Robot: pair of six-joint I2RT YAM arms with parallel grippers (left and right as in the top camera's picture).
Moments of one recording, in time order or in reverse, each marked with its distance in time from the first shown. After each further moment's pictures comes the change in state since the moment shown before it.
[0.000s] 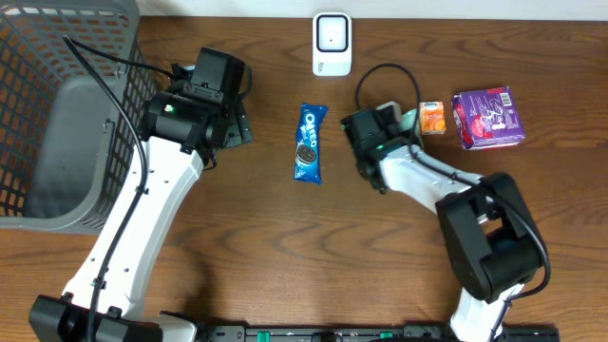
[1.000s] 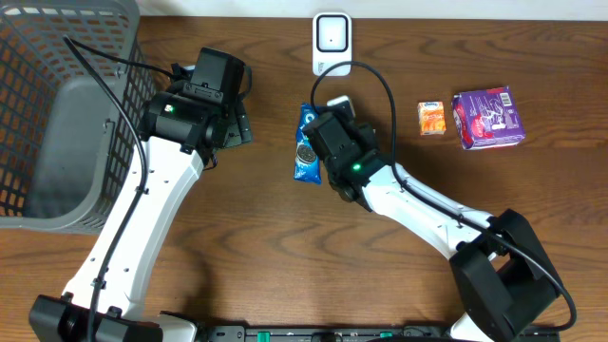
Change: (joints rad) left arm 0.000 0.000 0.000 0.000 0.000 0.000; right arm 0.189 -0.160 0.029 0.088 -0.235 0.076
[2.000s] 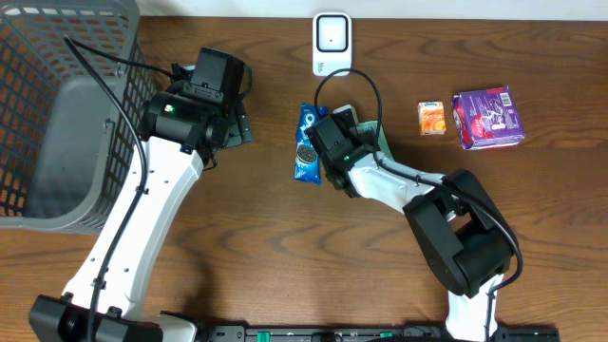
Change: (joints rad) left arm 0.000 0.000 0.000 0.000 0.000 0.000; right arm -0.063 0.253 0.042 0.024 0.059 0.008
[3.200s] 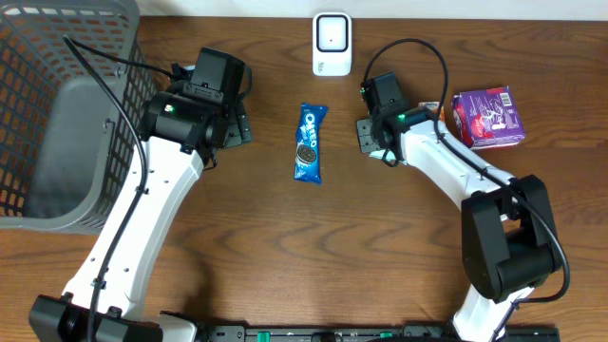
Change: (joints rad) left arm 0.000 0.000 0.000 0.000 0.000 0.000; right arm -0.235 -0.122 0.111 -0.228 -0.480 0.014
